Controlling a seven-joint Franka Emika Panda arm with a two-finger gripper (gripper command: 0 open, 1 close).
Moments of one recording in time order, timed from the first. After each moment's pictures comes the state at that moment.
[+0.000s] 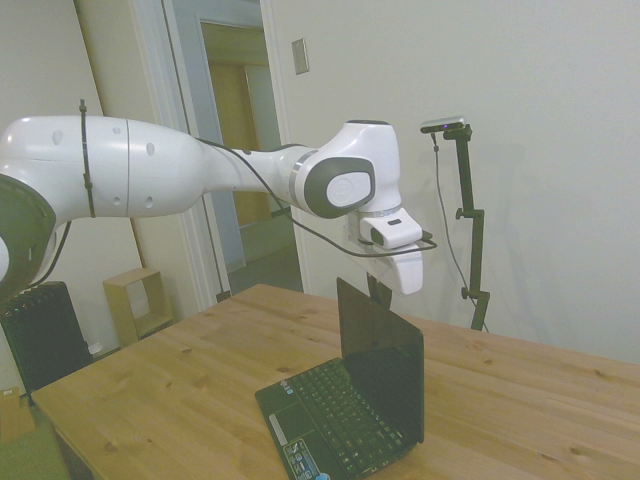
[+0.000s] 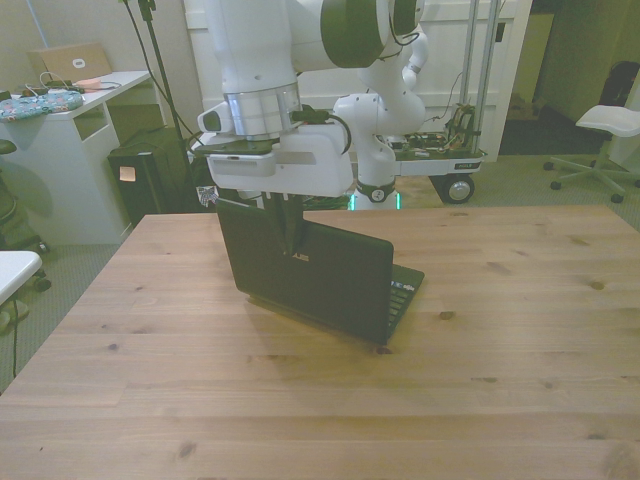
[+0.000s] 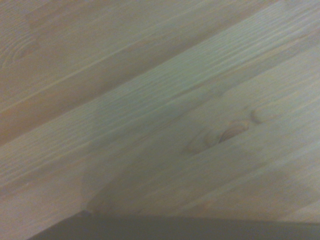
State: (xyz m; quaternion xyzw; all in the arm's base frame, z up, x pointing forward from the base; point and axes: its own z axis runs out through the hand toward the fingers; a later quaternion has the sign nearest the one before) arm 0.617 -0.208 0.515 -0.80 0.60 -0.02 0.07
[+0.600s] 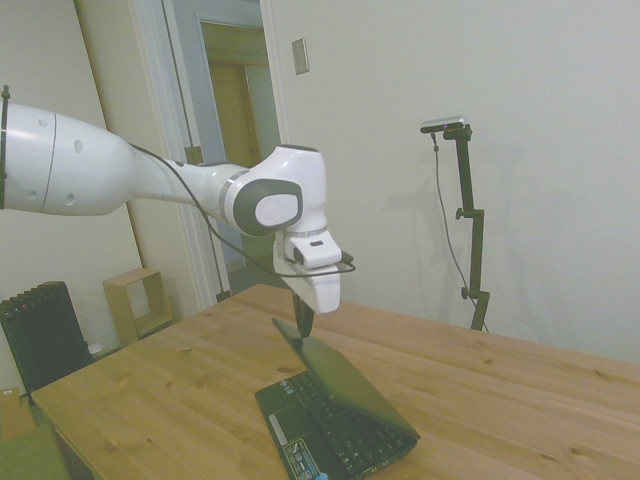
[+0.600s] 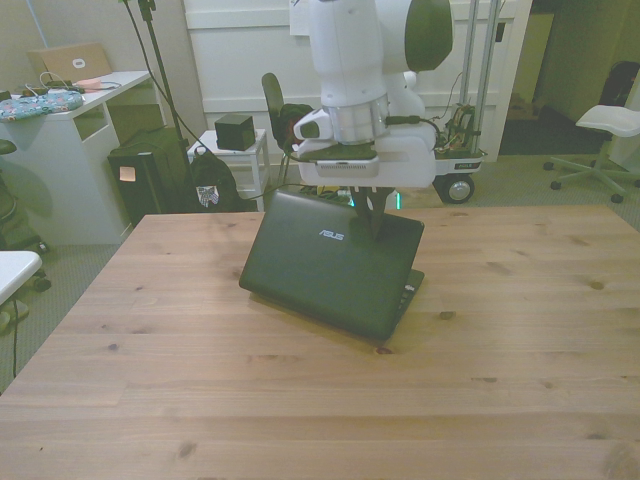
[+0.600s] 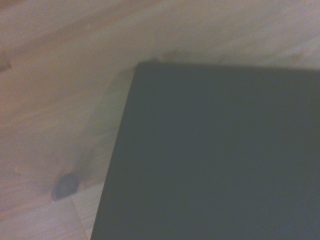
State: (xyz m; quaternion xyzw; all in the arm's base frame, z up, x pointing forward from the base) arm 0.551 -0.095 0.459 -0.82 0.57 0.04 0.06
